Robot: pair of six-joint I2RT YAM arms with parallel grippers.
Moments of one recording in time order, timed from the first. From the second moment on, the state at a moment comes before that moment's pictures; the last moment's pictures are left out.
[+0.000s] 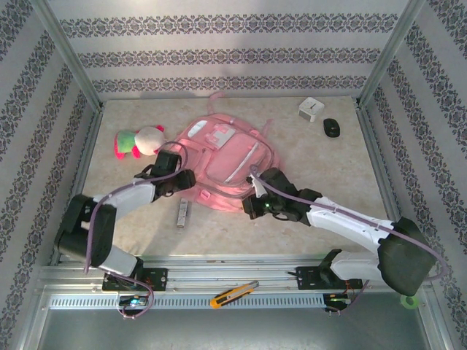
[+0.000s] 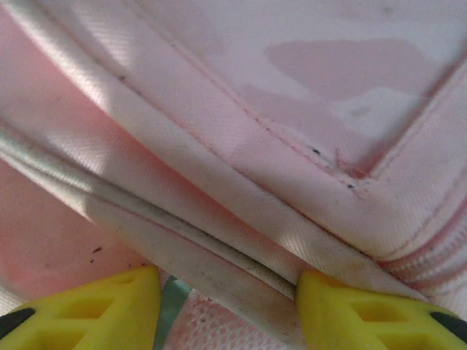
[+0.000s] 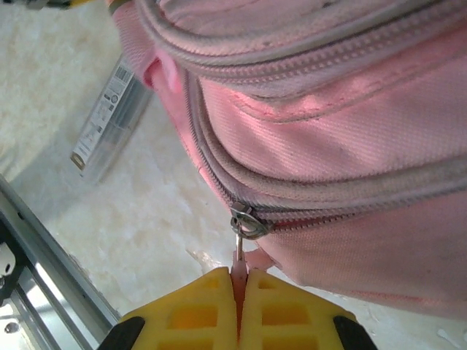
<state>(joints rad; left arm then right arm) -0.30 1.53 0.79 -0.18 0.07 -0.57 0.78 1.24 0.70 -0.29 -0.25 0.48</state>
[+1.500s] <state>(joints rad) -0.58 1.52 0.86 -0.09 0.53 0.96 0.62 1.31 0.76 -0.25 -0.53 0.55</state>
